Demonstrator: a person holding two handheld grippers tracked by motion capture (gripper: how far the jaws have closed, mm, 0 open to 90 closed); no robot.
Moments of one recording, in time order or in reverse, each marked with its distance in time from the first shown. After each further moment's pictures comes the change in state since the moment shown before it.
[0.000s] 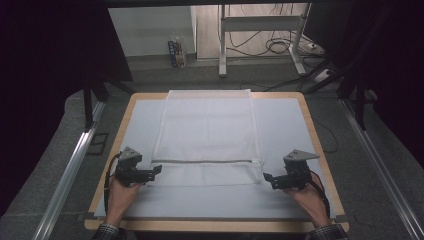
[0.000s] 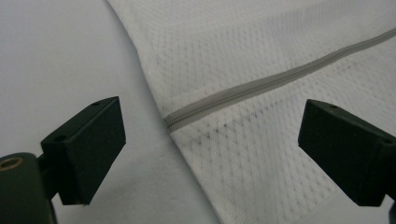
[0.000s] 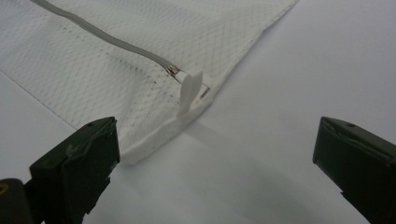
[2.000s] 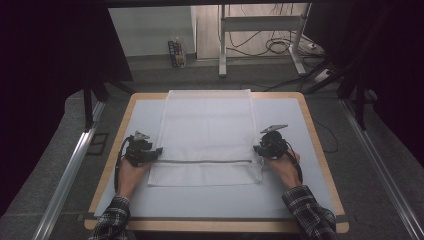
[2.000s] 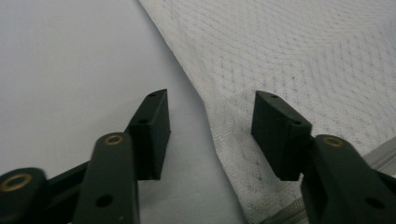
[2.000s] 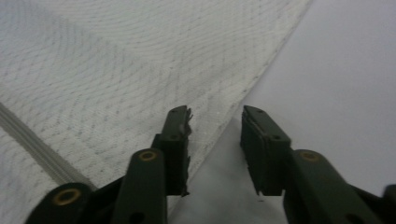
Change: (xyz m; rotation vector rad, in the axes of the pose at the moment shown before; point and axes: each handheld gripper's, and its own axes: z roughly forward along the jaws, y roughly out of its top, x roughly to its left) left arm 0.036 0.031 0.063 0.093 0.099 0.034; right arm -0.025 0.062 0.091 0.161 -0.077 -0.002
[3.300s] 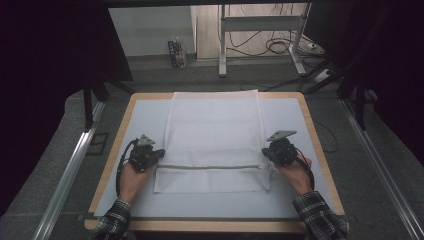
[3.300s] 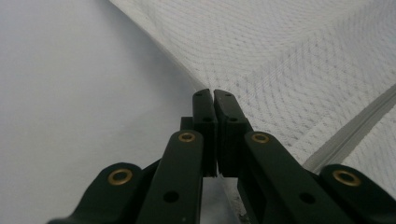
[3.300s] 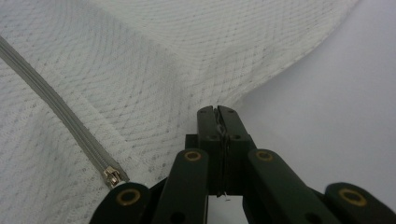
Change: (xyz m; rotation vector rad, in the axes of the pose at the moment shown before) left arm -0.030 0.001 -0.020 0.001 -0.097 0.095; right arm 0.005 -0.017 -0.041 -0.025 0.022 -0.137
